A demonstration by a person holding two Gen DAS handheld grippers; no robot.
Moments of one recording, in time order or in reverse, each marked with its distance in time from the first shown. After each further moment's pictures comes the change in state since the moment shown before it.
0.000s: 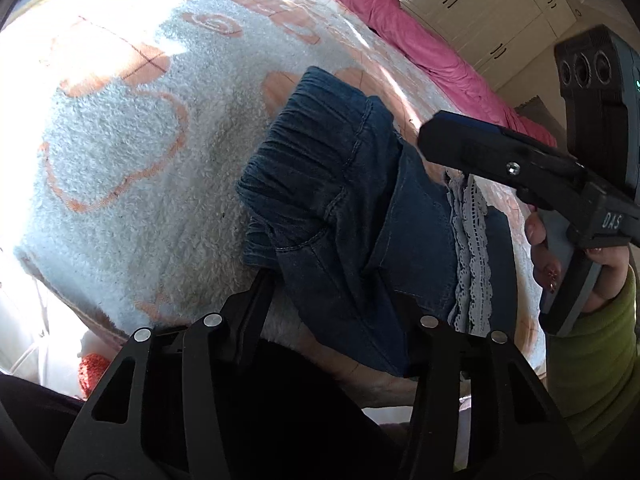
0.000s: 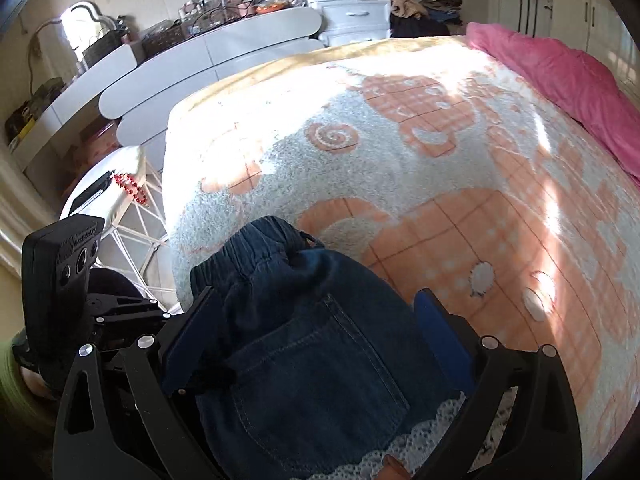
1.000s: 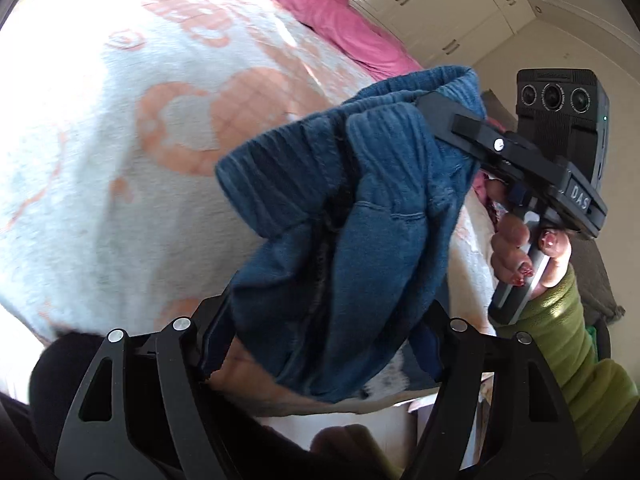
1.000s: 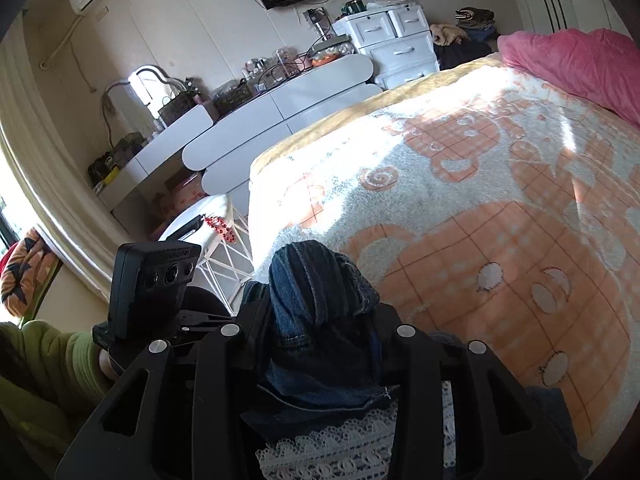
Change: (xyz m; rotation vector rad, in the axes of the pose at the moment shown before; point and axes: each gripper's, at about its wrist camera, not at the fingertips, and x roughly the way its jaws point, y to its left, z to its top) left arm 0.003 -0.065 0.002 0.061 0.009 -0.185; right arm -0.090 -0.057 -0.038 0.073 -0.207 0.338
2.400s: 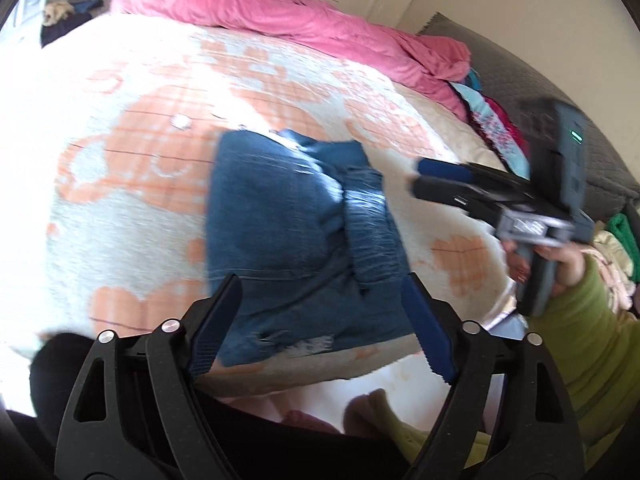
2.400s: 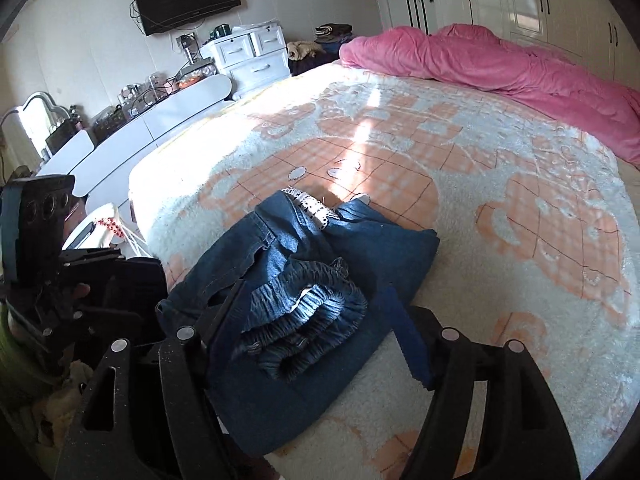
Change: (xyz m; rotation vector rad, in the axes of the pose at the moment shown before) left arm 0.014 -0.104 -0.049 0.352 0.070 0.099; right arm -0.120 0.007 -0.151 0.161 -0.097 -0.516
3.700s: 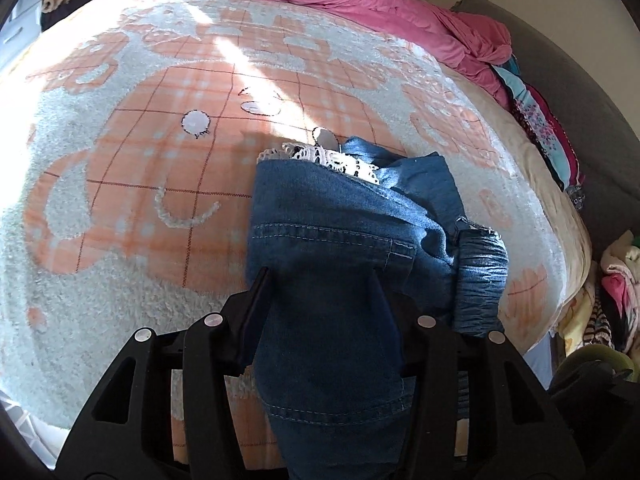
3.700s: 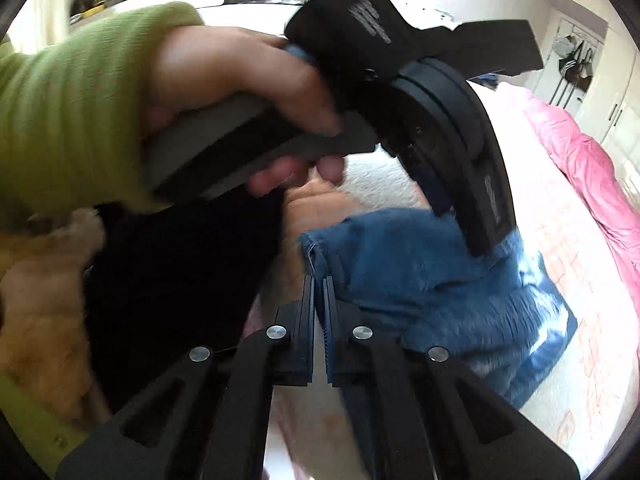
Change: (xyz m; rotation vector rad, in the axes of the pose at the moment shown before) left arm 0.074 0.051 0.063 -0.016 0.124 0.053; right arm 0.057 0.167 -0.056 -0.624 0.145 0.097
